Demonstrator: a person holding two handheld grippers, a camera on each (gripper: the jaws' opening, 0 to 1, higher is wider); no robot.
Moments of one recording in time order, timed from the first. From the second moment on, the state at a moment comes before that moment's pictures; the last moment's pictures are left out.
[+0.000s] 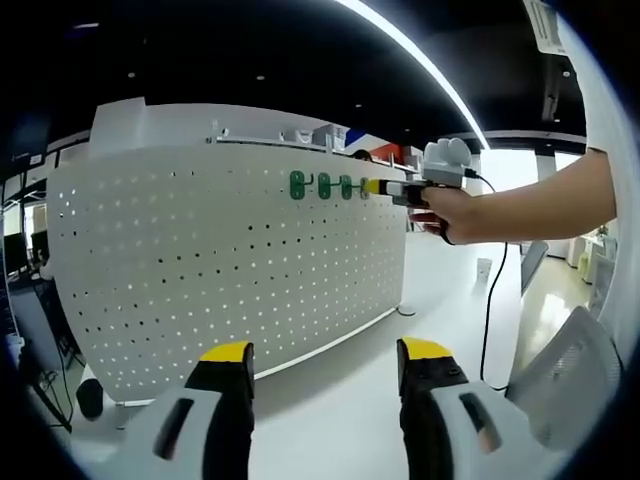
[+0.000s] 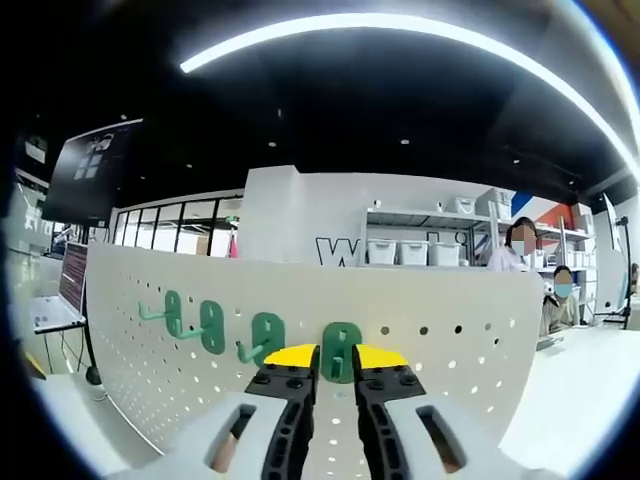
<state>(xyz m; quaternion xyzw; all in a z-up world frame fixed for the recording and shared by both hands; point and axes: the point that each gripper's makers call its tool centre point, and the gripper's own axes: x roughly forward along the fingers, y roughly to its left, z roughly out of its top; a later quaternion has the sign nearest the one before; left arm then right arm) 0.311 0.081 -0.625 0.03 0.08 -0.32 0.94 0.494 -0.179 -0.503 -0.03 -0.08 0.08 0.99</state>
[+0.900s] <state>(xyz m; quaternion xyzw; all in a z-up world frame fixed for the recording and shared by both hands) 0.316 0.083 -0.618 0.01 0.07 -0.32 0.95 0.466 -0.158 -0.523 0.00 -0.05 0.17 0.98</state>
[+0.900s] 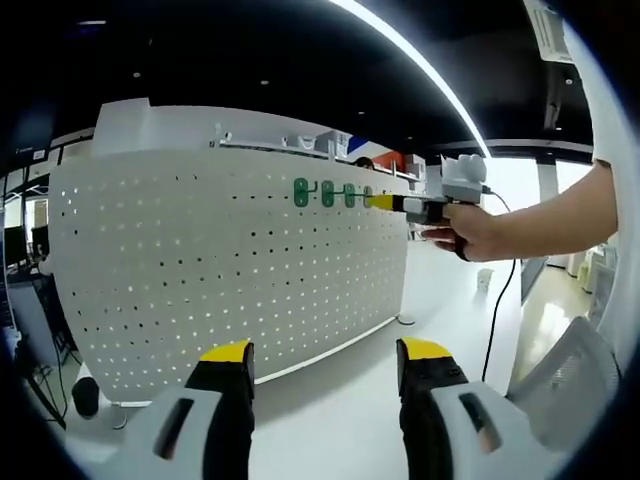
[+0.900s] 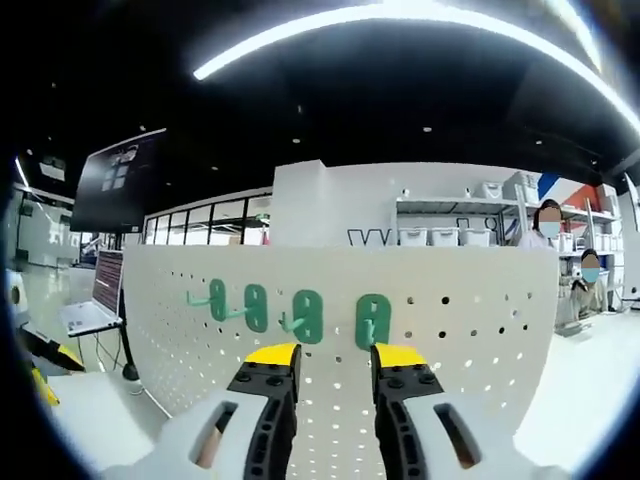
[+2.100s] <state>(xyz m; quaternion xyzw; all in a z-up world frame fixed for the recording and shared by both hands) 0.319 0.091 -0.613 0.02 0.06 -0.31 0.95 0.382 -0.119 -0.558 -0.04 -0.03 0.27 0.96</state>
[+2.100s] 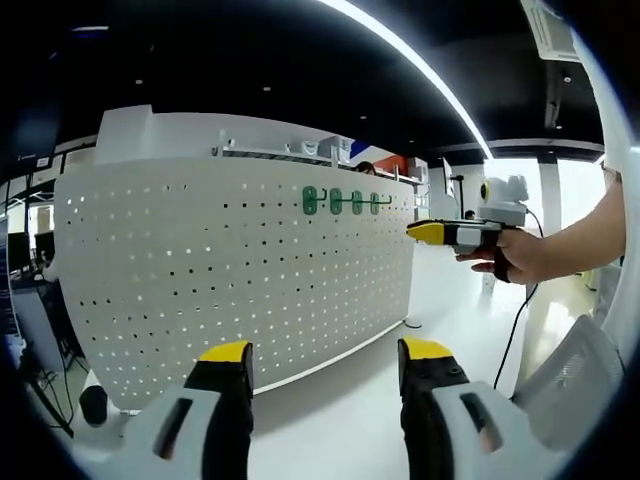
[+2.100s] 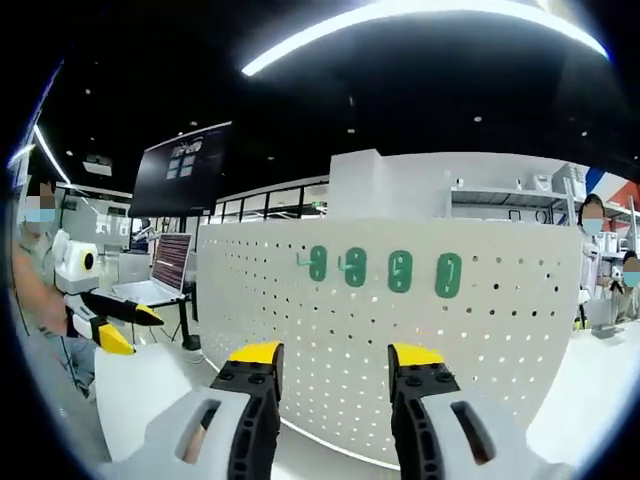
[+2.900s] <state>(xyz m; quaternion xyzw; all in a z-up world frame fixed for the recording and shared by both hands) 0.305 0.102 -0.616 0.01 0.06 -0.30 0.95 0.326 -0.111 -0.593 -0.02 0.00 0.30 0.95</state>
